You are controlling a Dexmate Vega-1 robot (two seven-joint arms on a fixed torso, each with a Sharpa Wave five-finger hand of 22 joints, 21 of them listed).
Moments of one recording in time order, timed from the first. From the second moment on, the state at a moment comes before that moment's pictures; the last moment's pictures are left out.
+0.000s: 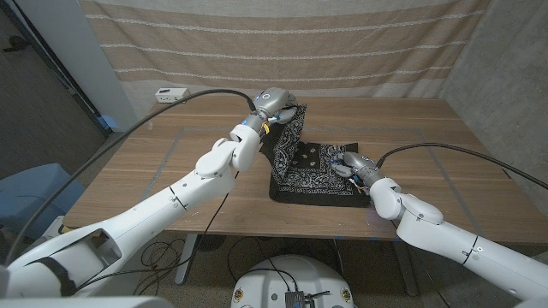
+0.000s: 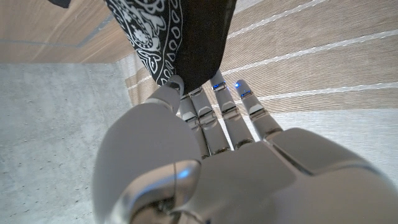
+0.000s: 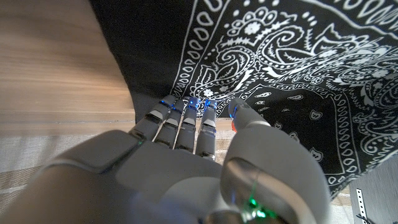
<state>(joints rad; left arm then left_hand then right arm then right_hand) 0.64 0.61 0.81 -1.90 0.77 0.37 0.18 1.01 0.18 0.49 -0.16 0.20 0.94 -0.03 0.38 0.18 0.92 -0.12 0.52 0.41 0.70 -0.07 0.43 0.34 0.32 0.07 0.42 0.23 -0.98 -0.88 -0.72 -1.96 -0.29 -0.56 -0.15 0.61 0.19 0.48 -0.07 0.18 0.58 0.02 0.22 0.18 0.46 0.05 0.23 0.18 0.25 -0.03 0.25 0.20 0.34 0.03 0.22 0.18</state>
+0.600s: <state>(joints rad) 0.52 0.48 0.91 -1.76 0.84 0.27 0.11 1.01 0.18 0.49 -0.16 0.21 0.94 -0.03 0.38 0.18 0.92 -0.12 0.54 0.43 0.70 -0.07 0.43 0.34 0.31 0.07 0.43 0.23 -1.00 -0.90 -0.69 -1.94 -0.27 -0.50 -0.17 0.62 0.19 0.48 -0.07 0.18 0.58 0.02 0.21 0.18 0.46 0.05 0.23 0.18 0.25 -0.03 0.25 0.20 0.34 0.03 0.22 0.18</state>
